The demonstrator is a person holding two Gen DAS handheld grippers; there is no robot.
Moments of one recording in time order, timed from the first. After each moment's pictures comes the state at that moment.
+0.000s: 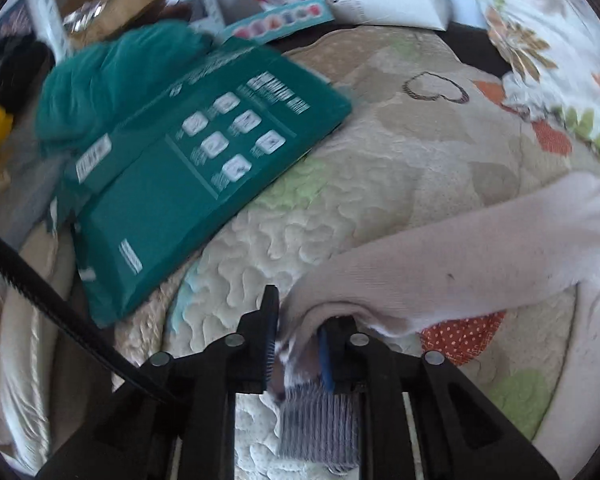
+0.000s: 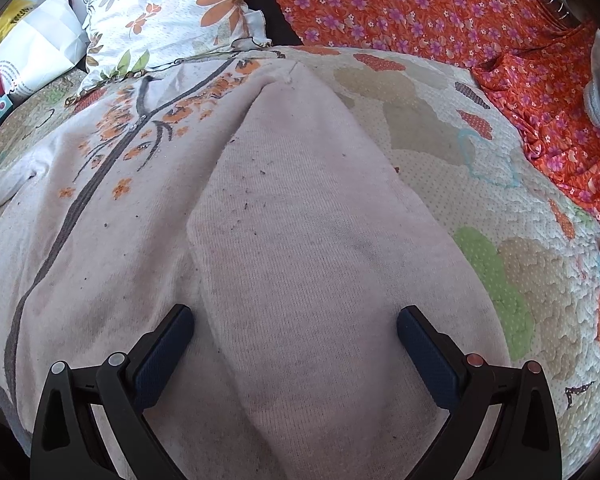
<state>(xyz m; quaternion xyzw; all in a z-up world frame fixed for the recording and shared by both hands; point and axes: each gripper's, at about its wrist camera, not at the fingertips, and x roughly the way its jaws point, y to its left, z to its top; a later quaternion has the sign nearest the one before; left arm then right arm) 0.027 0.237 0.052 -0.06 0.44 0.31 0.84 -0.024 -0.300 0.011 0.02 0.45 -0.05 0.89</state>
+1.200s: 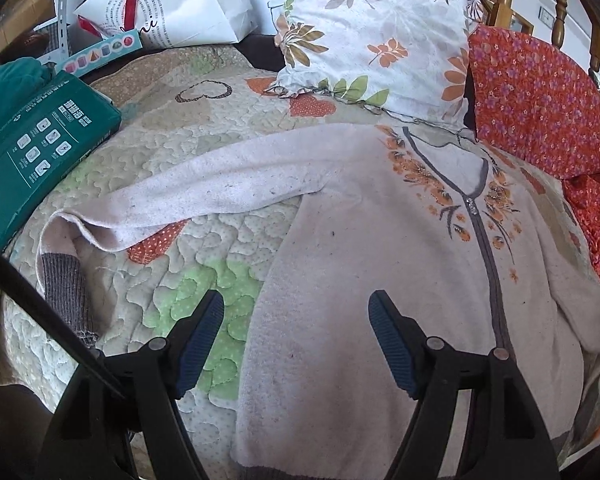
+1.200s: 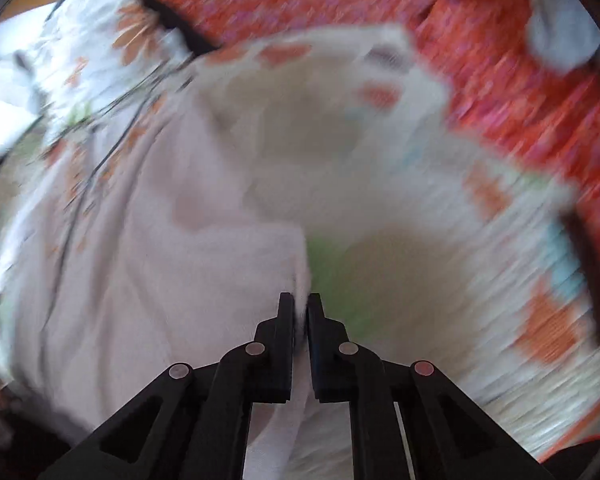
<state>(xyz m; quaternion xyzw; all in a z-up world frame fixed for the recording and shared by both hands) -0.008 0.076 0.051 -0.08 0.41 0.02 0.91 -0.026 -0.436 0.078 0.09 0.50 -0.10 0.86</state>
